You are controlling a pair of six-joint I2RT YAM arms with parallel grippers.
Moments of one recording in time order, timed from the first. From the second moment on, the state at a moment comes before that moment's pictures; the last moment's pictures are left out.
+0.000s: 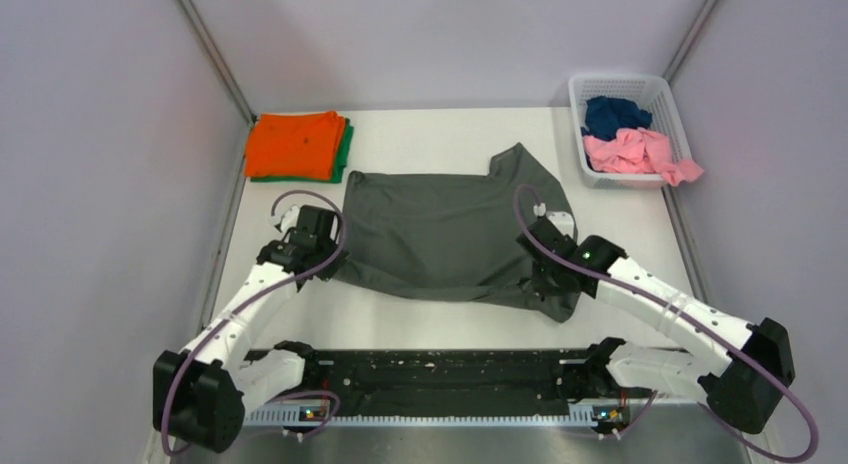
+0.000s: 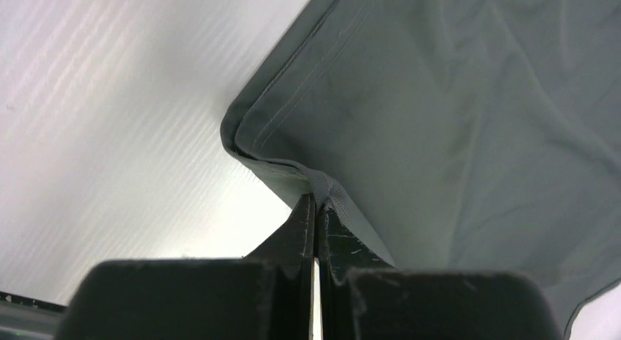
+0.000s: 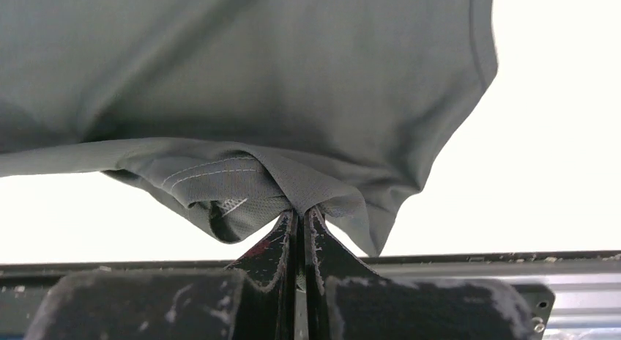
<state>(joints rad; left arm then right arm) -0.29 1.00 0.69 -0.68 -0.18 -1.02 0.80 1.04 0.83 -0.99 0.33 0.74</state>
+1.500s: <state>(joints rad) -0.19 1.29 0.89 -0.49 -0.04 -0.90 0.50 1.23 0.84 -0.41 0.13 0.28</state>
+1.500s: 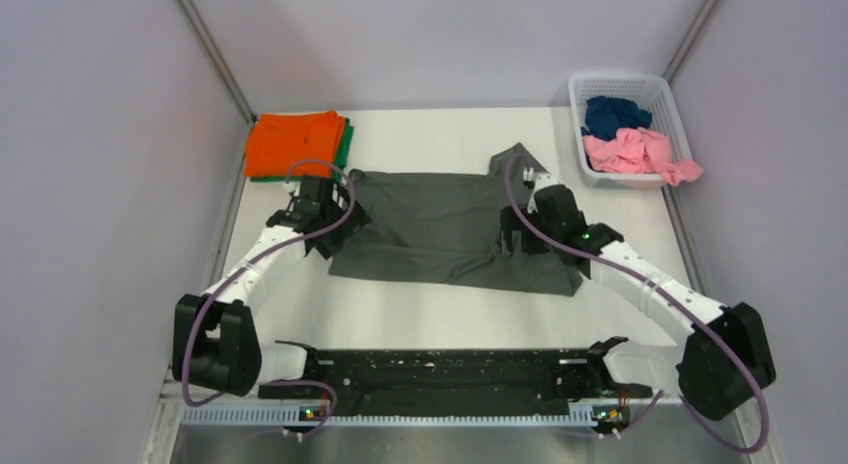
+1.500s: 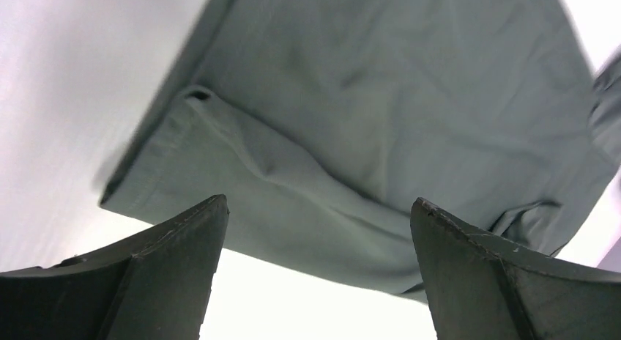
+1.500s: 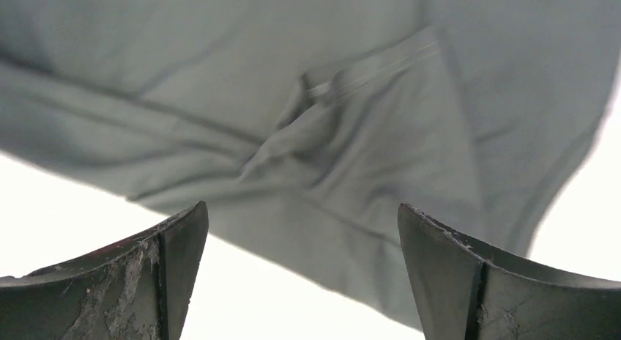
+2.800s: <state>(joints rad) -0.21 1.61 0.91 -0.37 0.05 -0.83 0.50 1.45 0.80 -0.18 0.11 0.41</state>
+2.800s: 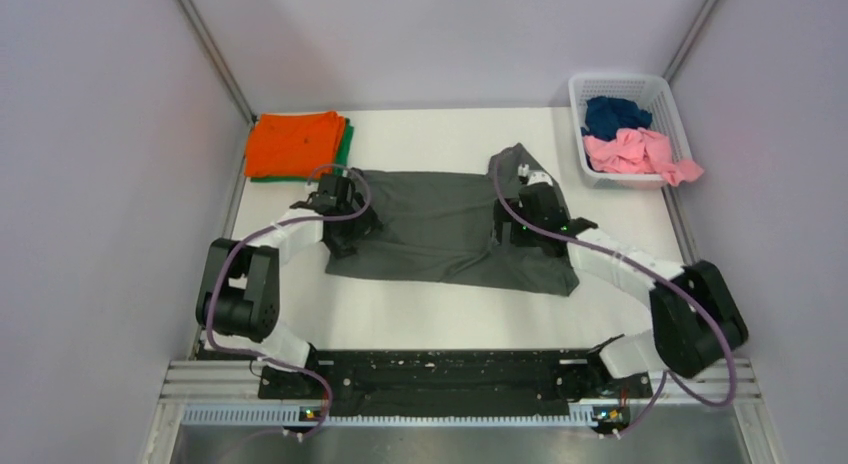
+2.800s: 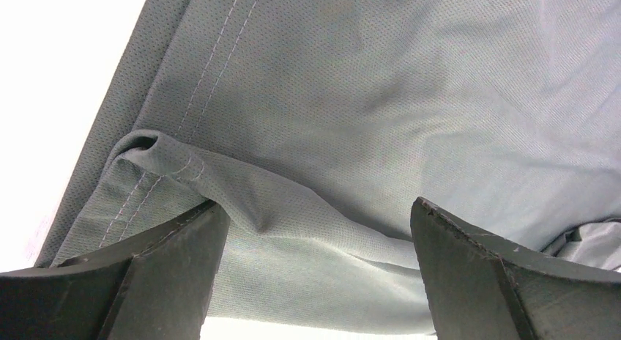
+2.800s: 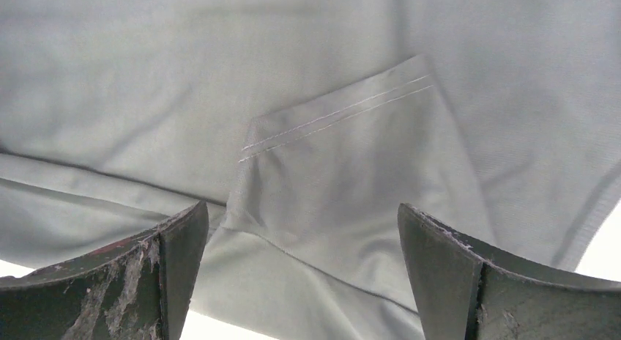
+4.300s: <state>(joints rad) -0.21 1.07 0.54 -0.46 0.25 -0.88 0.51 0.76 0.42 -0.50 0.04 0.68</state>
